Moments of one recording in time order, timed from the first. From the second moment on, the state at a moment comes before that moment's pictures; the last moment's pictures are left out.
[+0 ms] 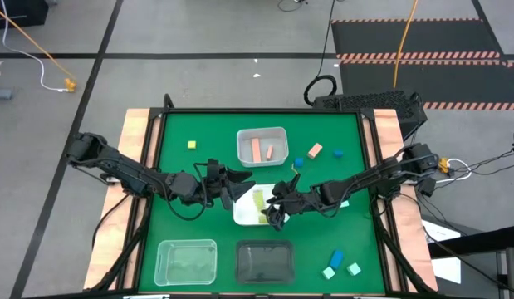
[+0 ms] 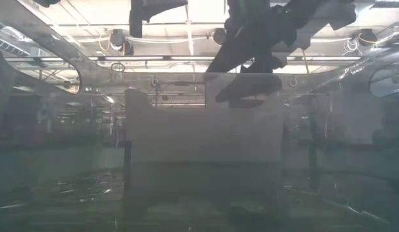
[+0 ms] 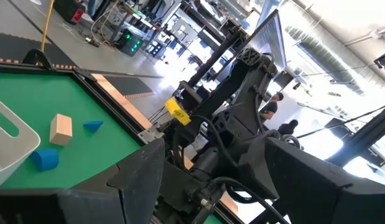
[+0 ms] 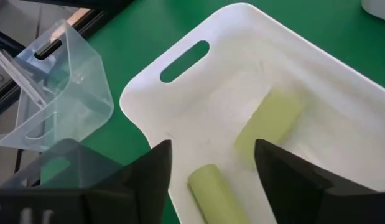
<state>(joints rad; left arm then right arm) -0.32 1.39 0.73 0.78 -0.55 -0.68 0.27 1.64 0.89 0.10 0.23 0.83</state>
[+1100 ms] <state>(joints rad) -0.15 1.39 0.73 0.79 -0.55 -0.66 -0.28 1.29 0.89 -0.79 0.31 0.96</state>
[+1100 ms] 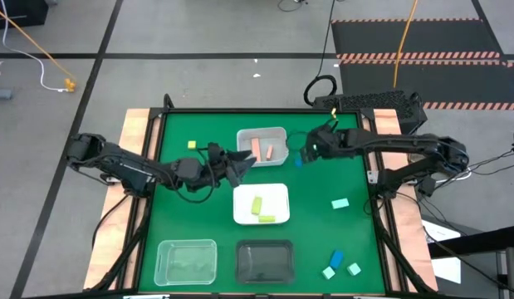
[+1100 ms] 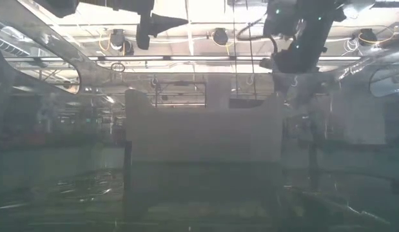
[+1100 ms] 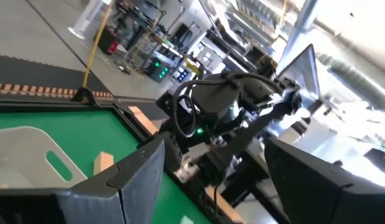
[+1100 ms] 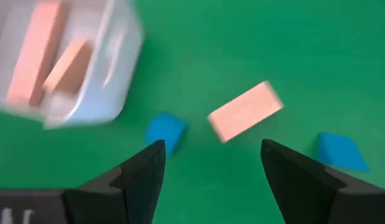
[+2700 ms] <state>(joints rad) 0.31 1.31 0.73 0.81 -0.54 -0.19 -0.44 1.50 0.64 -0.32 0.32 1.58</state>
